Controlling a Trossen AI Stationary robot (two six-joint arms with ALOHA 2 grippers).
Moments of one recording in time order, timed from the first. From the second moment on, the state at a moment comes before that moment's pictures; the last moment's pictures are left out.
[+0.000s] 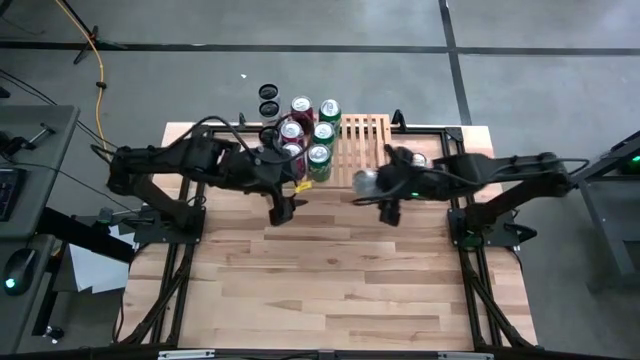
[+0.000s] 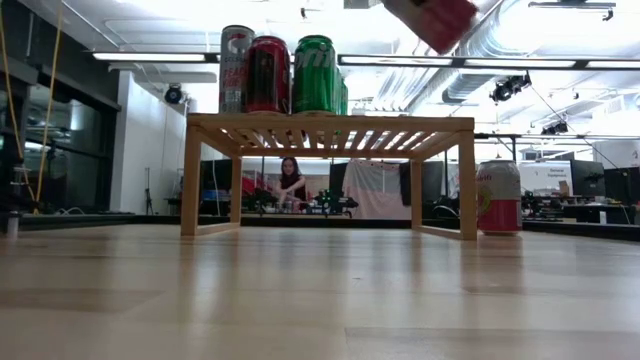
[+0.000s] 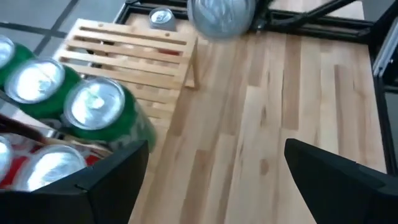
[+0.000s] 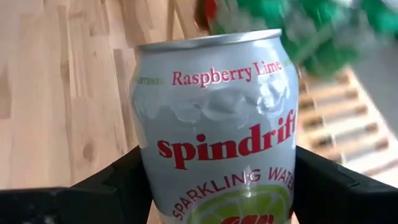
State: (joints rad) left arm -0.14 1.54 1.89 -1.13 -0.30 -0.23; right arm 0.15 1.32 1.45 -0.99 0.42 0.17
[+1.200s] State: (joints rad) left arm -0.24 1.27 1.29 -0.19 -0.48 -0.44; right arm 0.11 1.42 0.68 0.73 0.85 0.15
